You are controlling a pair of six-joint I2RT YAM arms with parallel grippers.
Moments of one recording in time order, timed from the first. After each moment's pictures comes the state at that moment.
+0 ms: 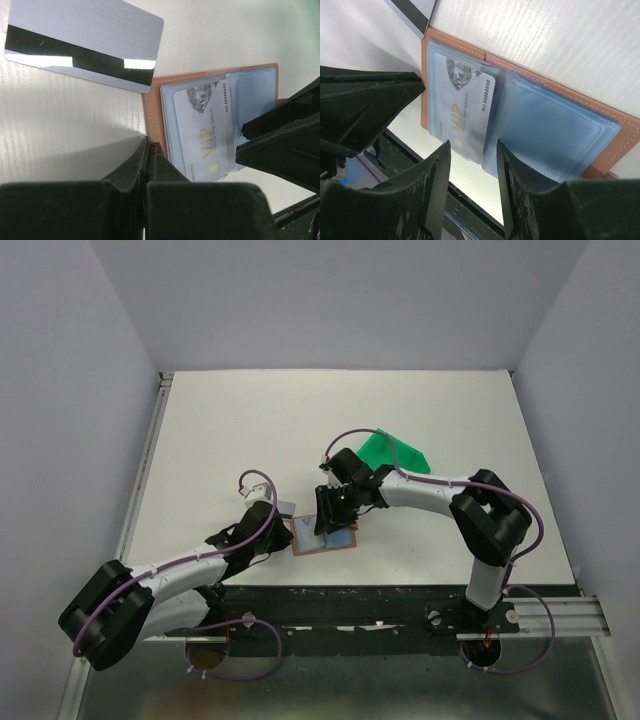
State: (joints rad) left arm -0.71 1.08 0.28 0.06 -0.14 -0.87; right arm 0.82 1.83 1.13 -0.35 -0.37 0.59
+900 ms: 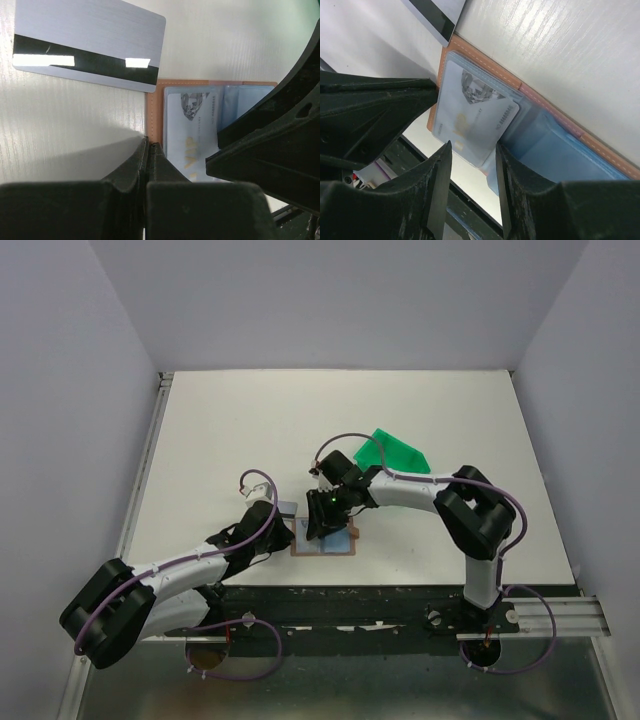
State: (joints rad) left arm -0.71 1.10 0.28 0.08 -0.12 -0.87; right arm 0.85 1.92 1.19 -0.34 -0.43 0.60
